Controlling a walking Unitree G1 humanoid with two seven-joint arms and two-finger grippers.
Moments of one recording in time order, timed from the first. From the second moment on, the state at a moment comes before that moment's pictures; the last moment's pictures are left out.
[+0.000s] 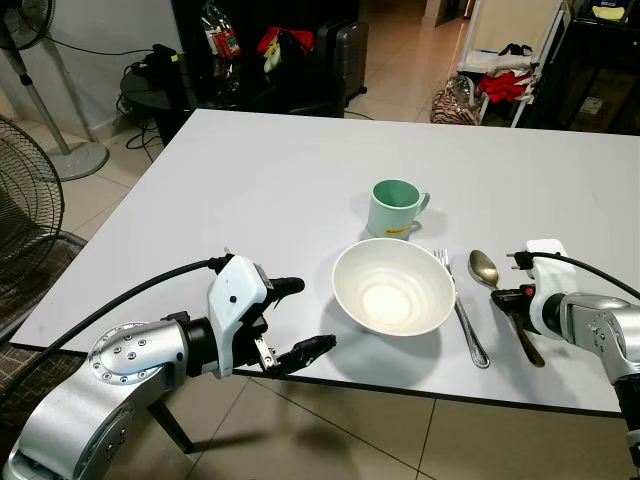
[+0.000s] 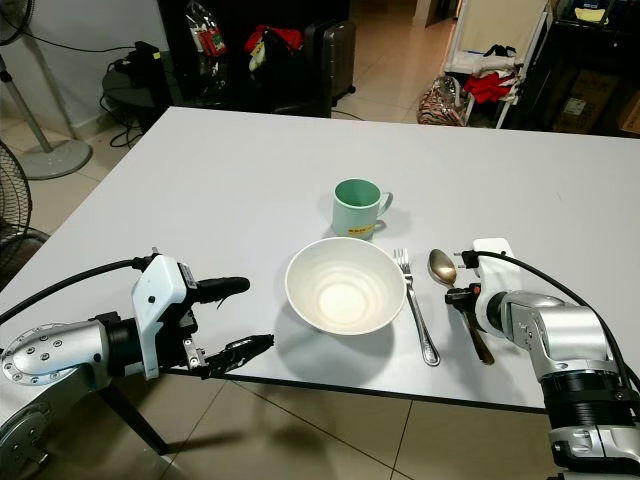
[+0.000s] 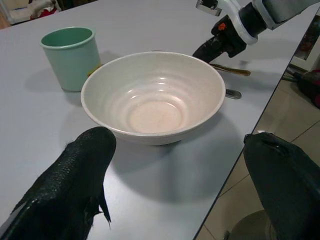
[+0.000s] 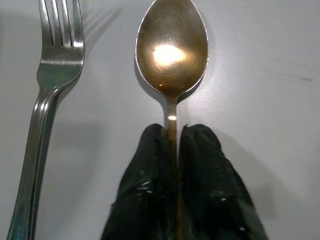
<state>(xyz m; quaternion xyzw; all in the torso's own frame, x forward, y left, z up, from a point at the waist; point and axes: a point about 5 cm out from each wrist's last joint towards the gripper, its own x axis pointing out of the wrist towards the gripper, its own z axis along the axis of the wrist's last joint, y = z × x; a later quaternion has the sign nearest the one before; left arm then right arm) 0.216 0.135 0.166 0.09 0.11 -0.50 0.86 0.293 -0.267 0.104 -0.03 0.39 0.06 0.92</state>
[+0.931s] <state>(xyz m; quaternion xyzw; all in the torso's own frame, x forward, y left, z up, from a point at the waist) 0.217 0.136 0.166 0.09 0.11 -0.49 0.86 0.318 -0.273 0.197 -0.13 0.29 0.12 0.94</state>
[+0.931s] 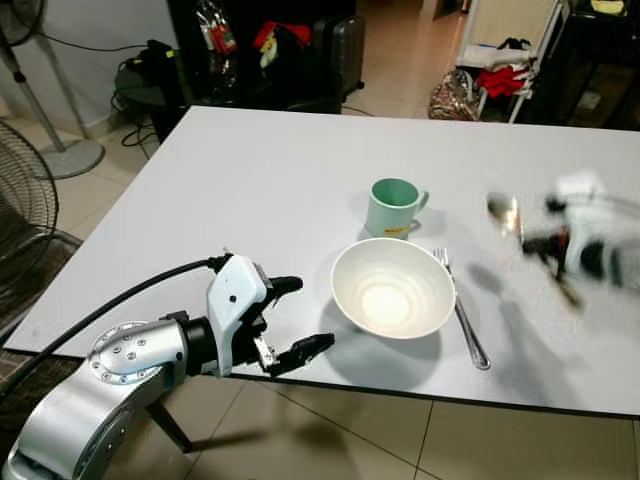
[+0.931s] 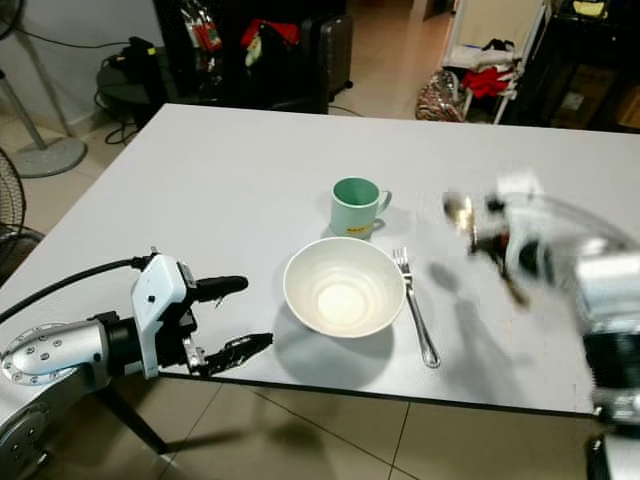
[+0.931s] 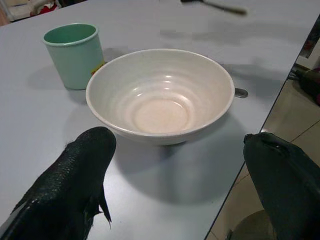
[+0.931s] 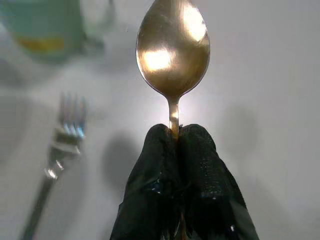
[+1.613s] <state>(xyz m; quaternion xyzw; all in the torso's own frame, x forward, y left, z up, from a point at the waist) 0.219 0.140 0.169 0.11 0.11 -0.49 0.86 0.311 -0.175 0.217 -0.26 0.25 0.44 0.82</state>
